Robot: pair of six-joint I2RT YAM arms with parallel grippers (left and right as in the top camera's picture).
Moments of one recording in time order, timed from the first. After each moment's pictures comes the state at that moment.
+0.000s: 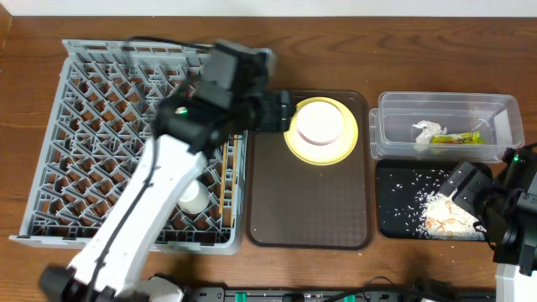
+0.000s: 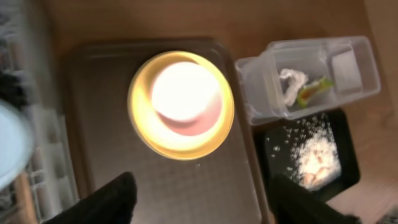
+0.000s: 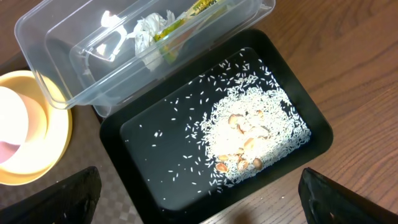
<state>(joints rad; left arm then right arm) -0.49 1.53 1.53 -0.87 0.26 -0.40 -0.30 0.89 1.03 -1.14 0.04 0.34</state>
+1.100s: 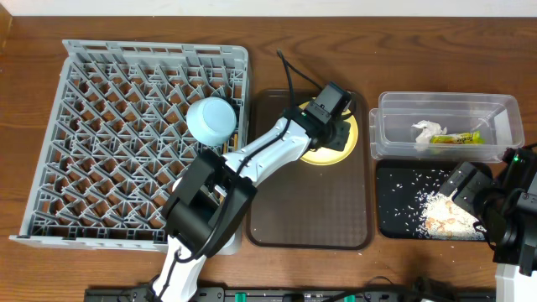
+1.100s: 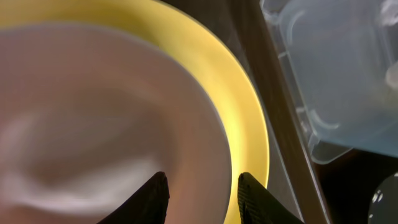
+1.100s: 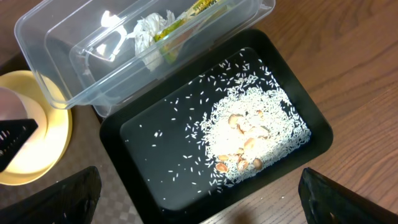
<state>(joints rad) -0.72 2.11 1.53 -0.42 0.14 -0.41 -0.30 0.89 1.03 -1.14 0.04 0.34</state>
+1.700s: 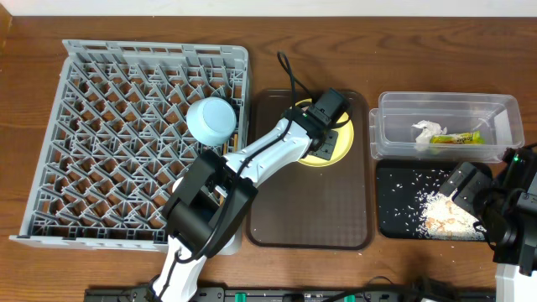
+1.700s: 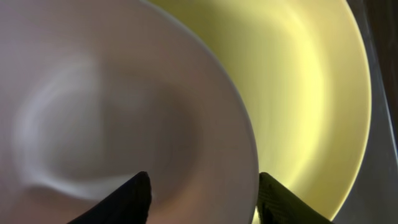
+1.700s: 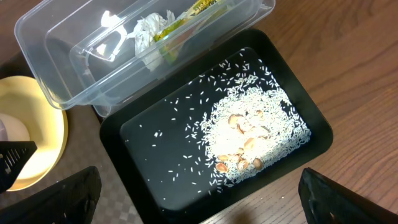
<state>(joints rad) -0.73 2.11 1.53 -0.61 -0.03 -0.37 -0.30 0.89 1.03 -1.14 0.04 0.34</state>
